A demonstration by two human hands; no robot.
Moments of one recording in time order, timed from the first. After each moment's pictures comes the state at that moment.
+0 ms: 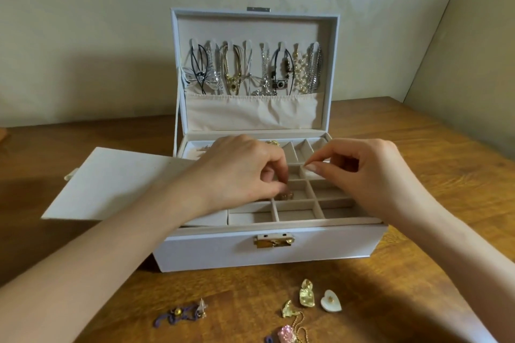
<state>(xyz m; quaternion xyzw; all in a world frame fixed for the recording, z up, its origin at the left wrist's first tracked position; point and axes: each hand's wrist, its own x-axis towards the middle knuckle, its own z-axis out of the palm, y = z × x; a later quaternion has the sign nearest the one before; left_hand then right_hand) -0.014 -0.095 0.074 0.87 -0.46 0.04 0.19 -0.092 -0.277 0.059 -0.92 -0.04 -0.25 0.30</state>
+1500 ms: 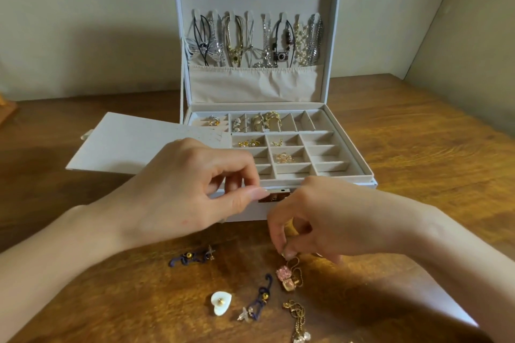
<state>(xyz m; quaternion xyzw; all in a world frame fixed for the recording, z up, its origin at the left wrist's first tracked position) -0.072 -0.028 0.072 0.80 -0.52 0.04 0.30 -0.134 -0.222 0.065 -0.95 -0.22 0.16 0.17</state>
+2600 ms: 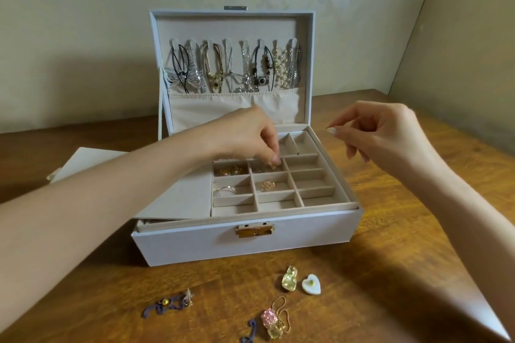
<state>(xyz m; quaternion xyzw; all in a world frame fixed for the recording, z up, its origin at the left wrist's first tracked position) 0.014 -0.135 0.095 0.87 -0.42 -0.12 0.23 -0.094 -0.318 0.075 -0.89 0.03 -0.28 0.36</state>
